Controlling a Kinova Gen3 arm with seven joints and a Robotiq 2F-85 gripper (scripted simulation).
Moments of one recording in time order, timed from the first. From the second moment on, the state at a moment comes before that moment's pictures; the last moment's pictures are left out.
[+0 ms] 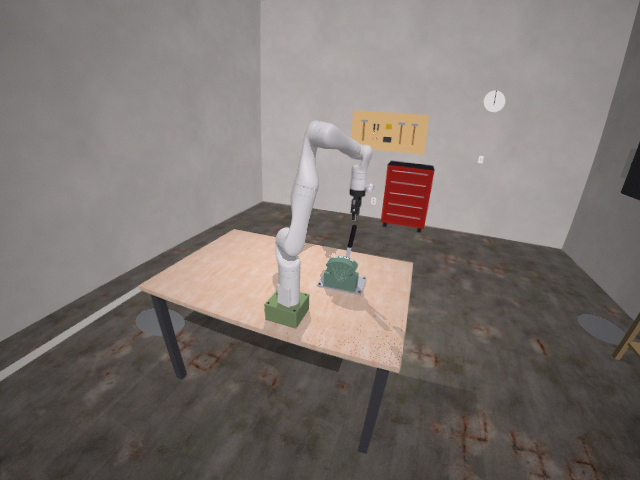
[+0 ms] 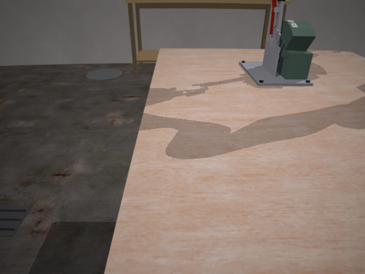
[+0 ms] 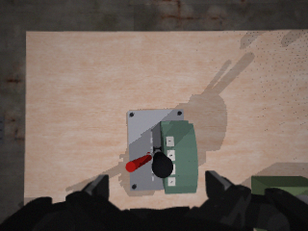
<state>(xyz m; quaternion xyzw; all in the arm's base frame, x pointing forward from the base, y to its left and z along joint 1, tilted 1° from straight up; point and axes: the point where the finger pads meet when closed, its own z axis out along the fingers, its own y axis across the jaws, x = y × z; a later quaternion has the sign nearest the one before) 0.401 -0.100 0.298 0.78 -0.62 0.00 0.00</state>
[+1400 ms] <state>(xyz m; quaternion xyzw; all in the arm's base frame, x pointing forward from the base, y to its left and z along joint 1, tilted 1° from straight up) 0.400 -0.100 0.286 0.78 -0.62 0.00 0.01</state>
